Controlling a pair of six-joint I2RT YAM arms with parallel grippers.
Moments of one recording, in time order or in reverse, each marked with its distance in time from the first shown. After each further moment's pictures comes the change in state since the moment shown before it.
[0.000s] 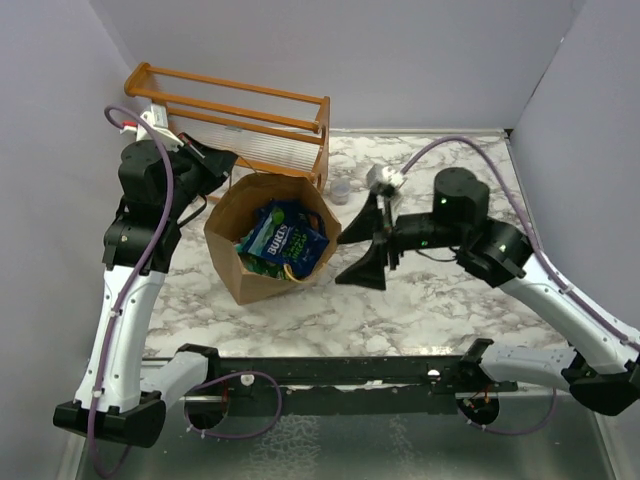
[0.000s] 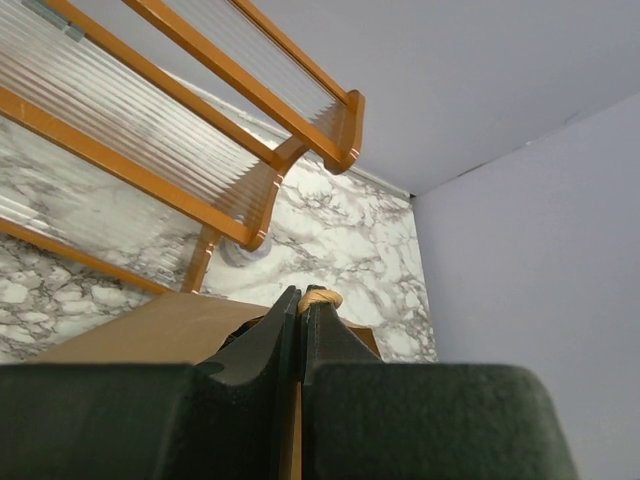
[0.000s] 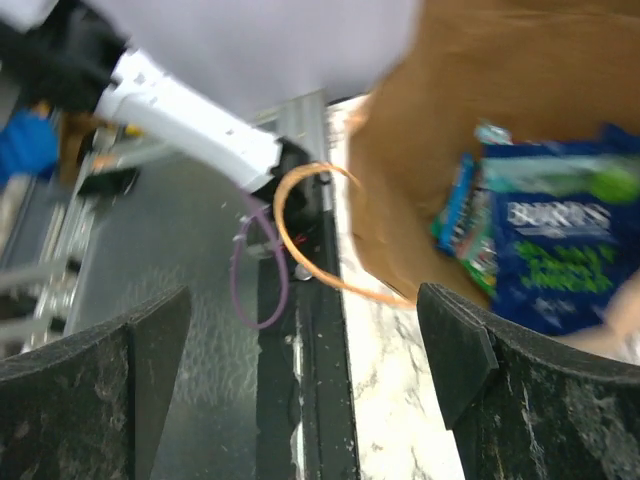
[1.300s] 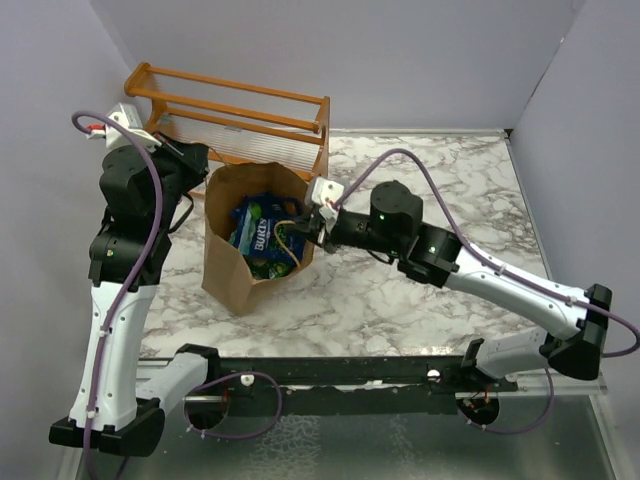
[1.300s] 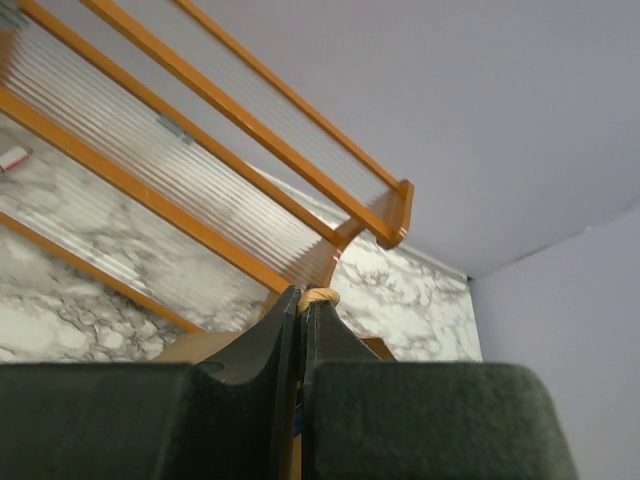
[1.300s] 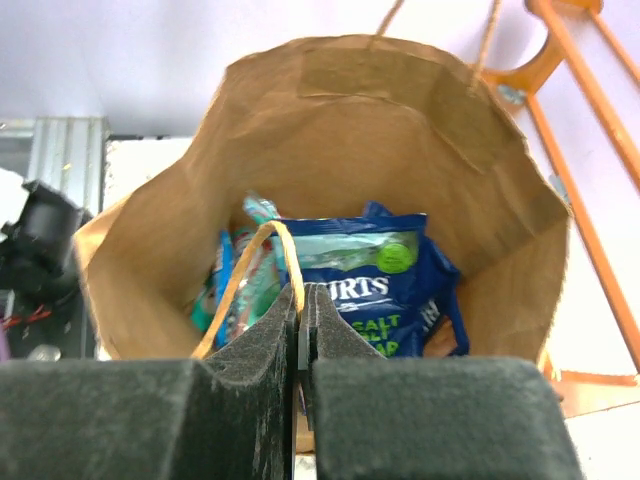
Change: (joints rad) left arm -0.002 -0.053 0.057 -0.044 -0.212 0.086; right arm 0.319 0.200 -0.041 0.351 0.496 -0.498
